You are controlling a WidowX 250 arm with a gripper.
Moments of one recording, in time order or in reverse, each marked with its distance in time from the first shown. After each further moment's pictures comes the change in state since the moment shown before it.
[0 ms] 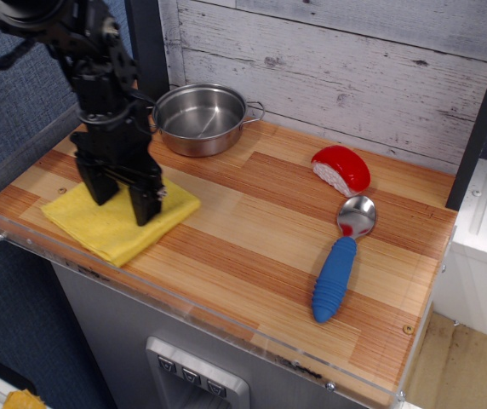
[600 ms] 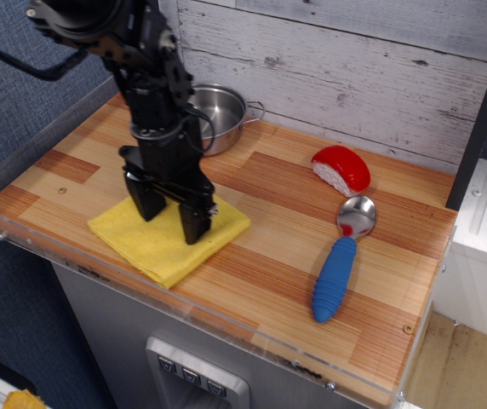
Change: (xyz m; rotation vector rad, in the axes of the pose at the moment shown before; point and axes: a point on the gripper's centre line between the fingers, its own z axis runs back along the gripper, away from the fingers) arm 0.008 -0.059 0.005 -0.048 -0.008 -0.063
